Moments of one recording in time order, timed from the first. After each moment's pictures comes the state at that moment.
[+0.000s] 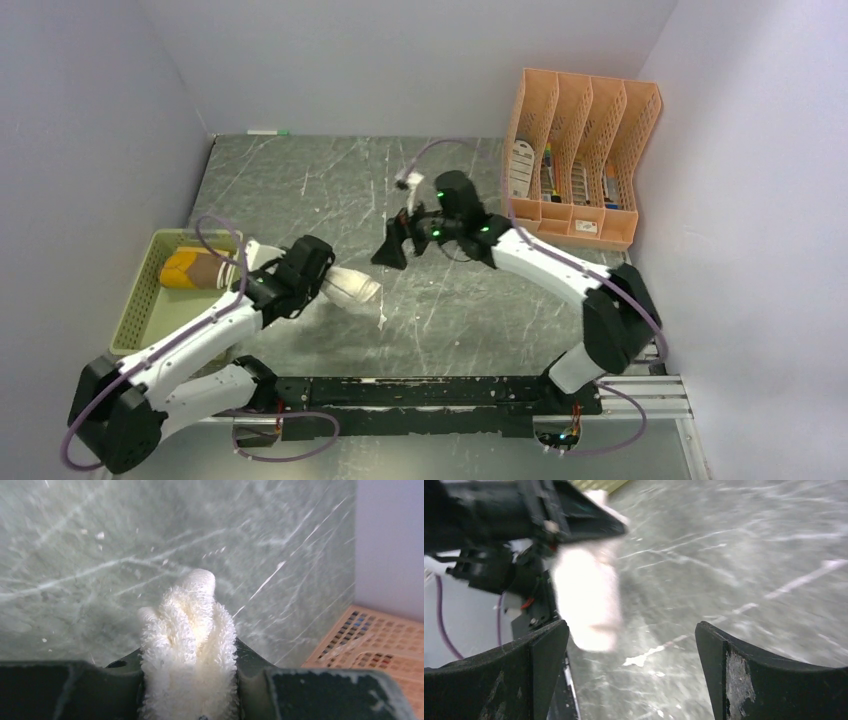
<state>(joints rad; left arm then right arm) -0.64 1.01 0.61 -0.52 -0.59 -1.69 0.75 1.58 1.12 -0.02 -0.64 0.15</state>
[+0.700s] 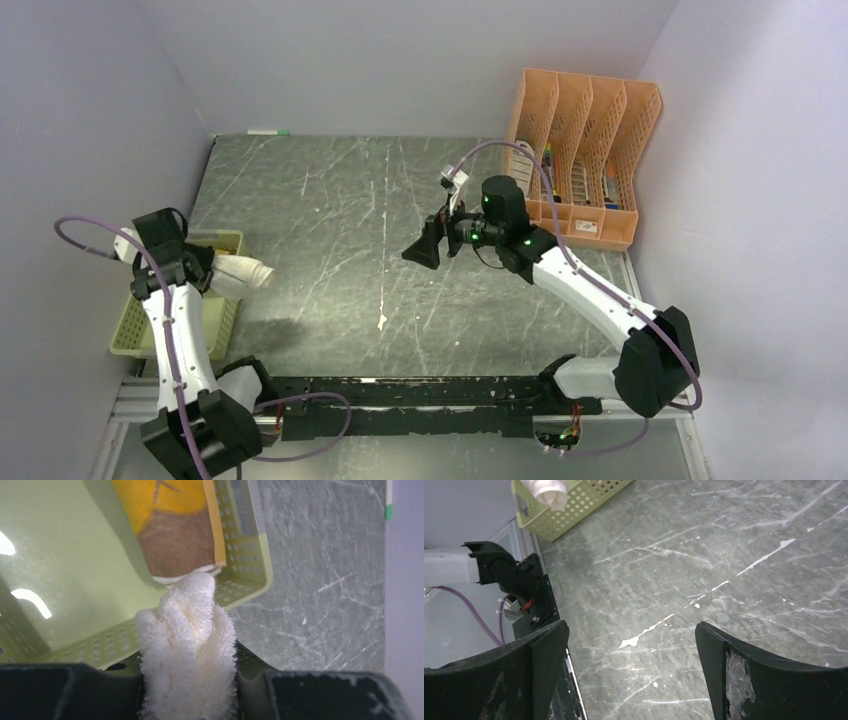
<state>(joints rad) 0.42 0.92 0.83 -0.71 -0.20 -0.89 0.57 1.30 0.94 -0.04 -0.64 0.17</state>
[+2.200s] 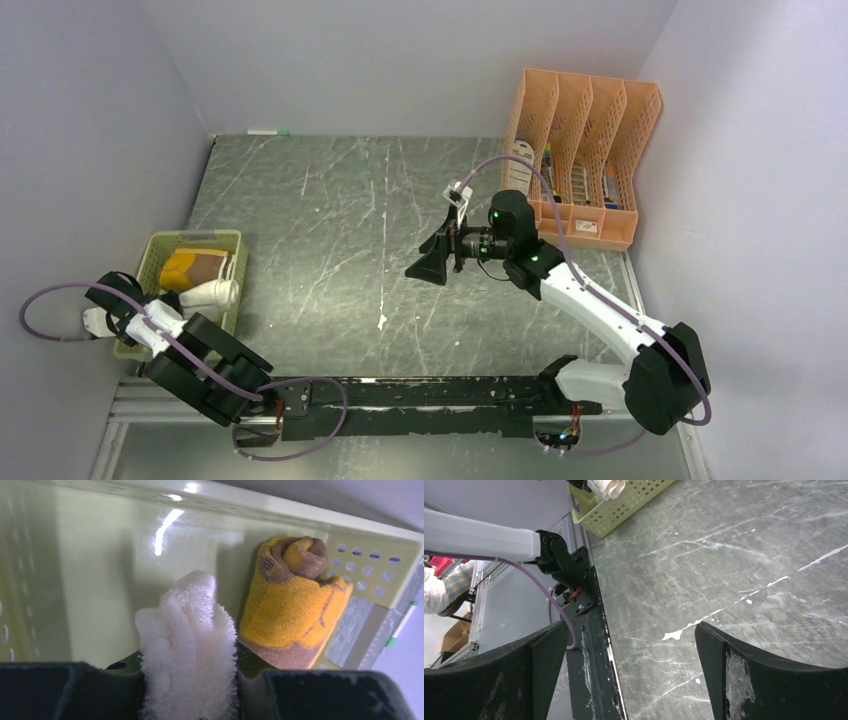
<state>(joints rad) 1.02 1.13 0.54 -0.33 0.06 -0.89 0.57 1.18 0.82 0.06 -0.79 0.30</state>
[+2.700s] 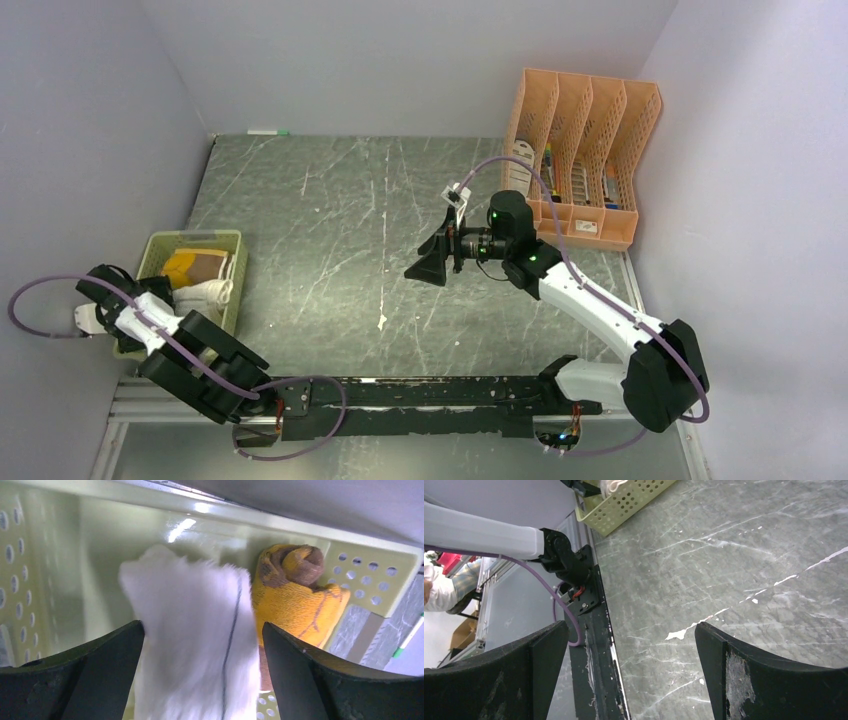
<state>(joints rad) 1.01 1.18 0.62 -0.41 0.01 -0.89 0.57 1.20 0.81 0.08 -0.82 0.32</state>
